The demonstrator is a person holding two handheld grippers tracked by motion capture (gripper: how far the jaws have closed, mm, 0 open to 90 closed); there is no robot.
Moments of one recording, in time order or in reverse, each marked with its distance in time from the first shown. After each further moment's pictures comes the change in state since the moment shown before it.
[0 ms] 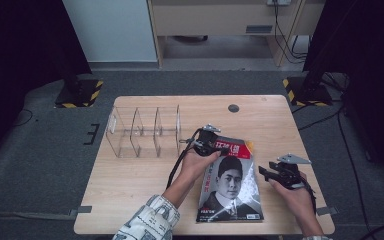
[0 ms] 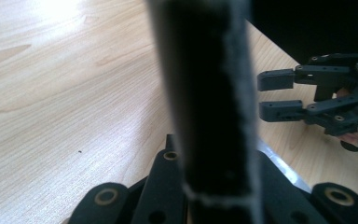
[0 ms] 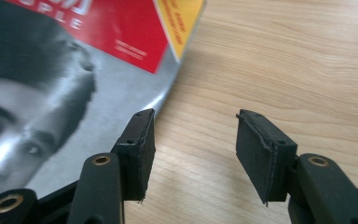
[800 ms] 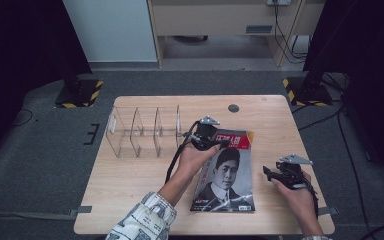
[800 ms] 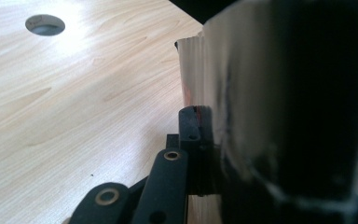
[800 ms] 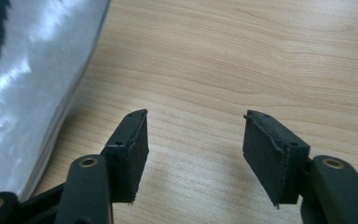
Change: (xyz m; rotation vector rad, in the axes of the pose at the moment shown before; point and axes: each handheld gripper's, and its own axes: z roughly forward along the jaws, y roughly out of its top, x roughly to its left) left arm -0.015 0.024 -0.030 -0.062 0.016 0.053; right arm -0.007 -0.004 0.000 0.032 -0.105 0.012
